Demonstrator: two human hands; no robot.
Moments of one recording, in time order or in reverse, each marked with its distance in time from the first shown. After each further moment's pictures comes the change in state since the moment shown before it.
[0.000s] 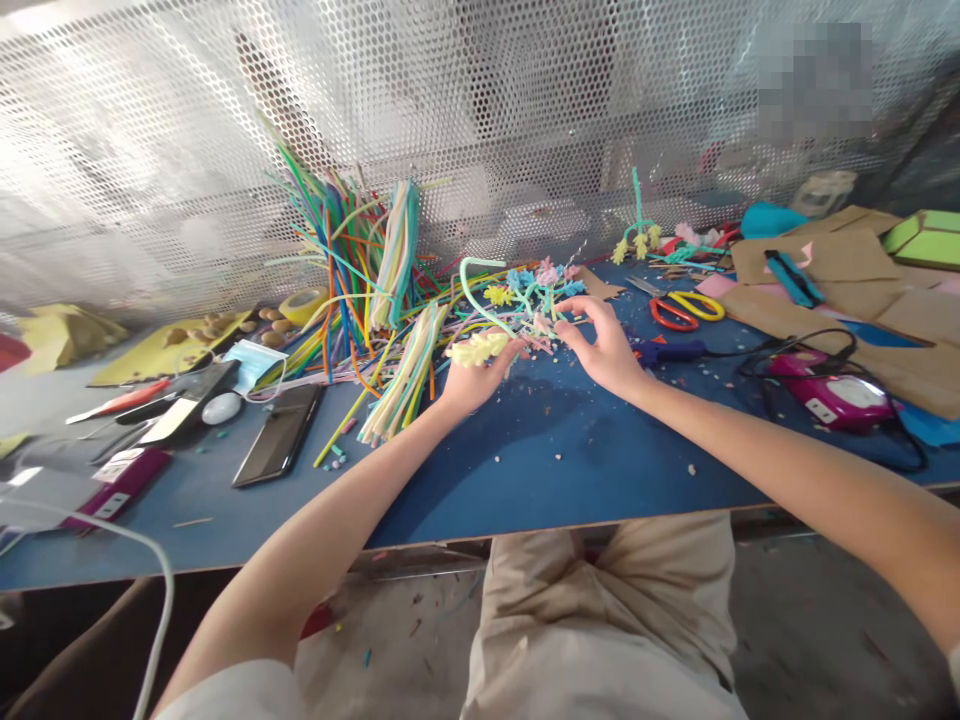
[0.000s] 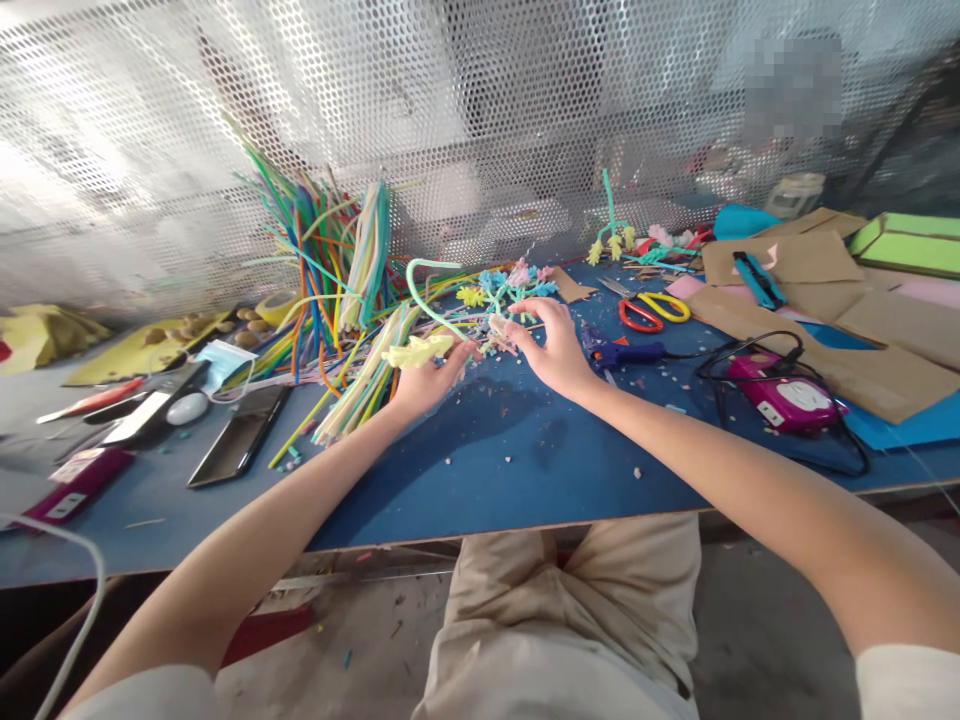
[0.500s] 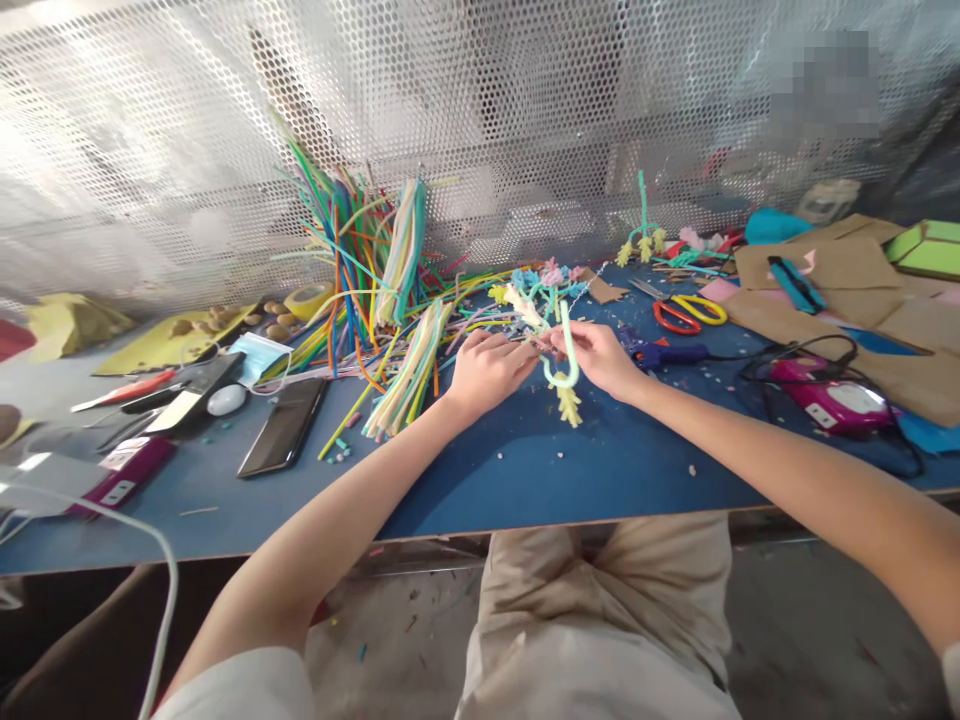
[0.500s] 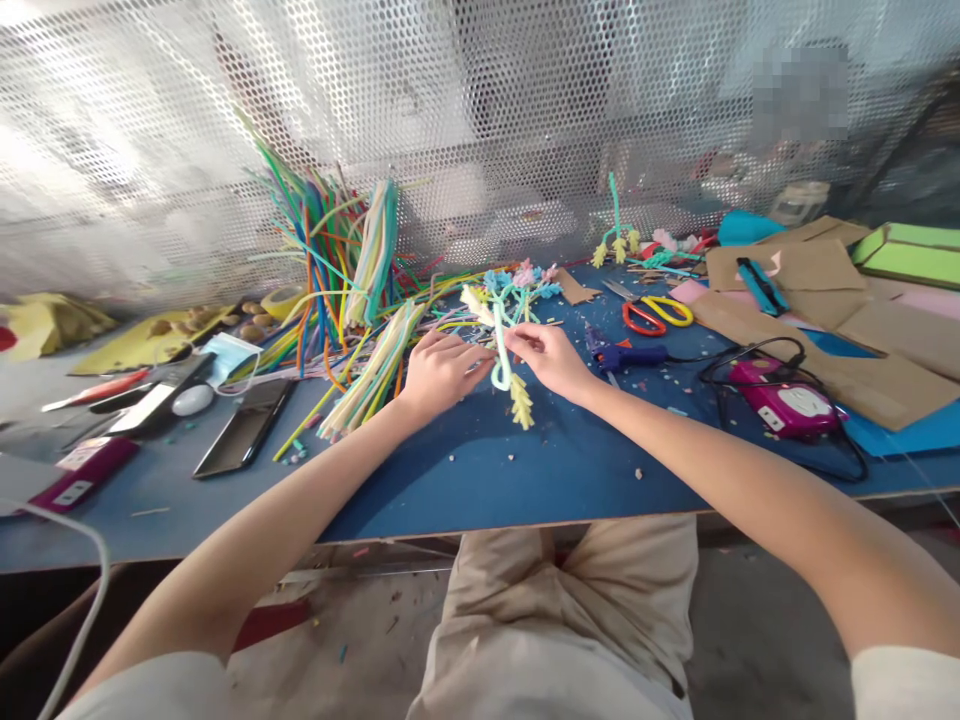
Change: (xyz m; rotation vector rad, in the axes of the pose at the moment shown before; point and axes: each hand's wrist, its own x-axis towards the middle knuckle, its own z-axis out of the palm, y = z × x) left_hand 0.000 0.003 0.003 0.701 -0.004 0.523; right_hand -0.003 -0.006 0.005 0.346 -0.309 0.286
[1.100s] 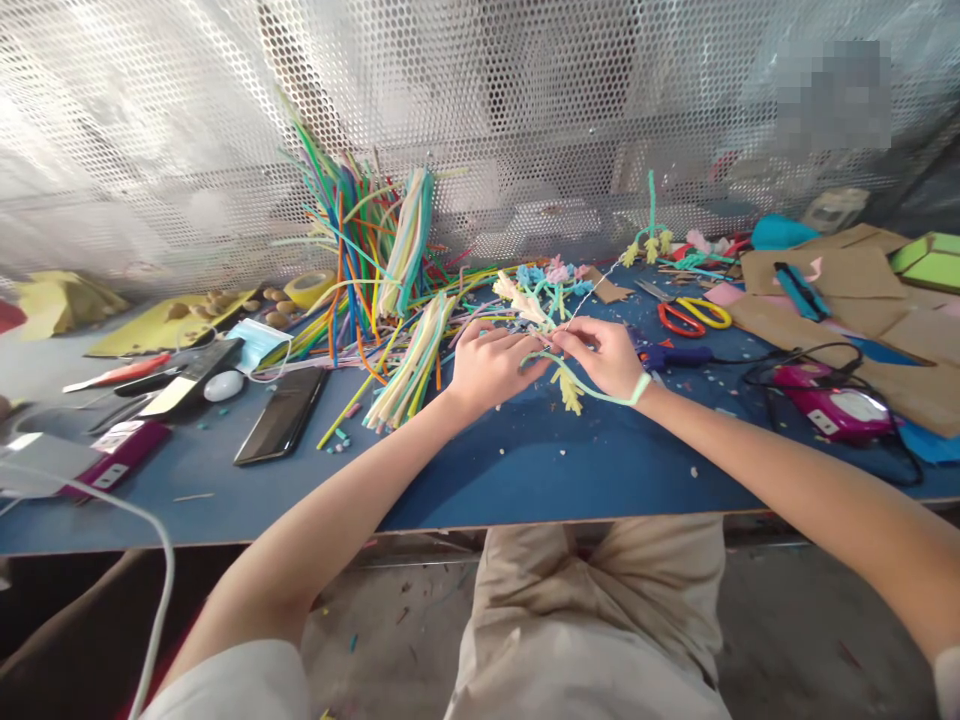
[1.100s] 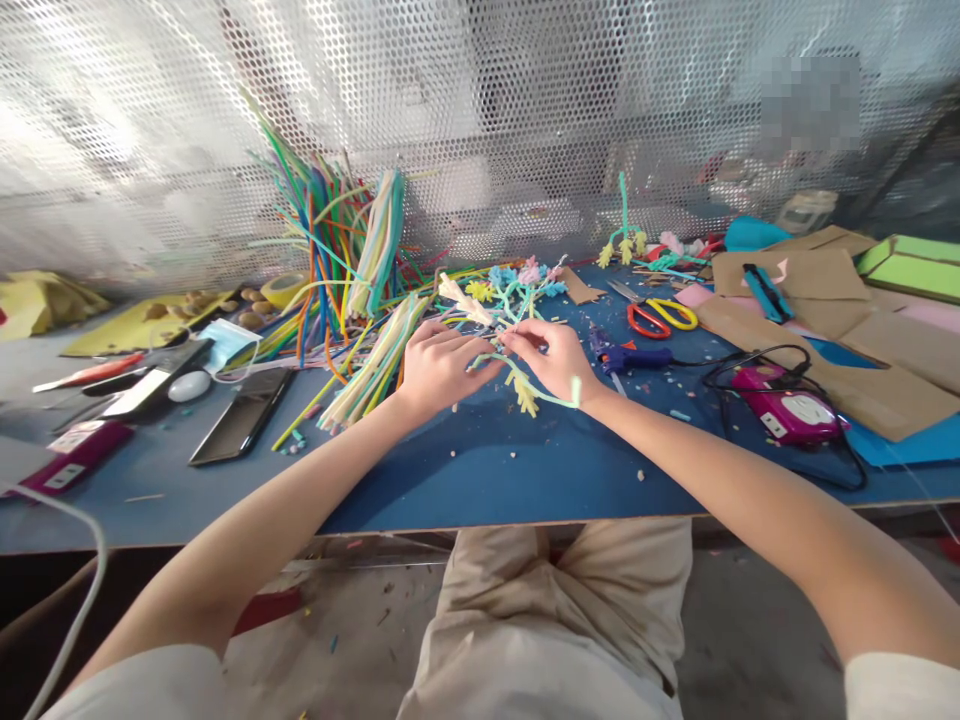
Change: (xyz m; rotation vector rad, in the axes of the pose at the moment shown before) left_hand 0.005 0.010 -0.011 -0.187 -0.007 -0.204; right_hand -0.005 -0.008 0.003 -0.145 0.096 -0.134
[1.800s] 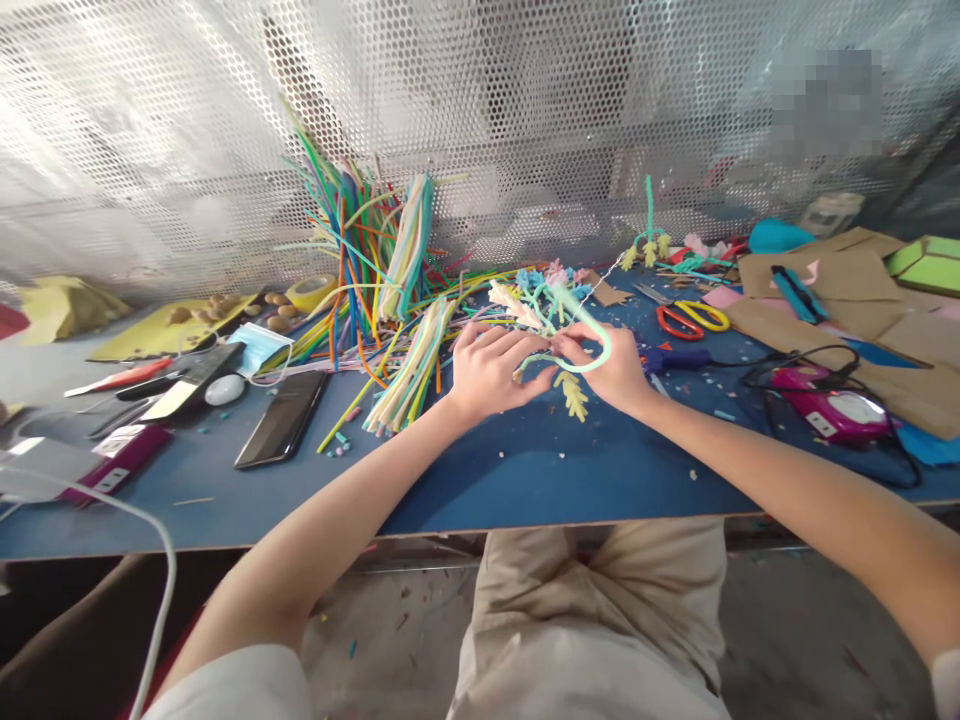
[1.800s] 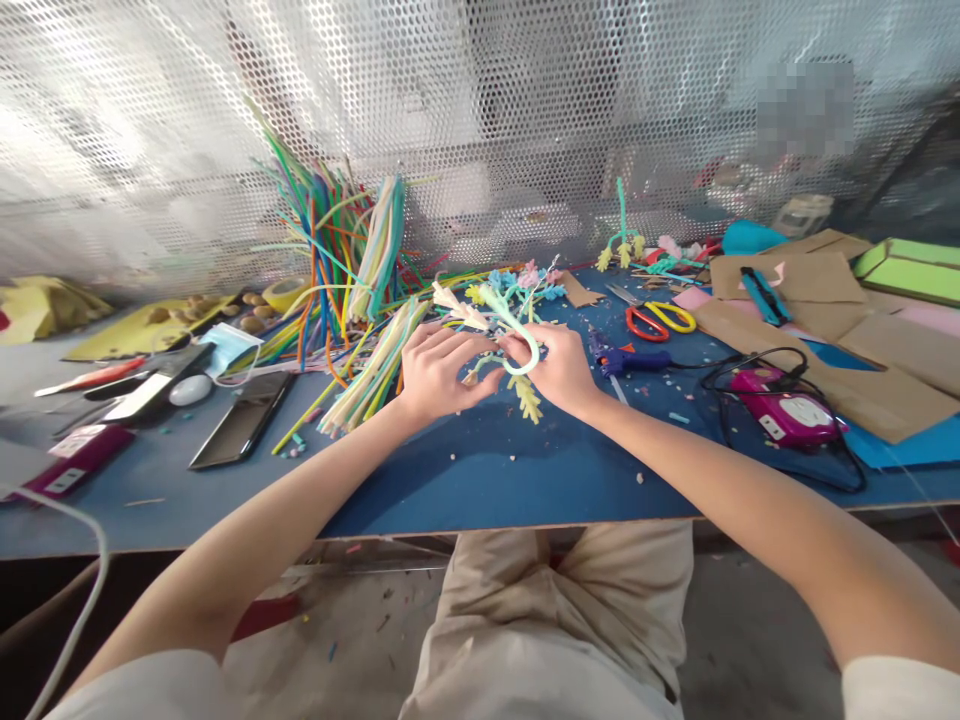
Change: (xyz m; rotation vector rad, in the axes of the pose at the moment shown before) left_hand -0.003 0.006 -0.007 -0.029 0.072 0.043; right_hand -0.006 -0.019 -0.001 -0.220 0.092 -0.149
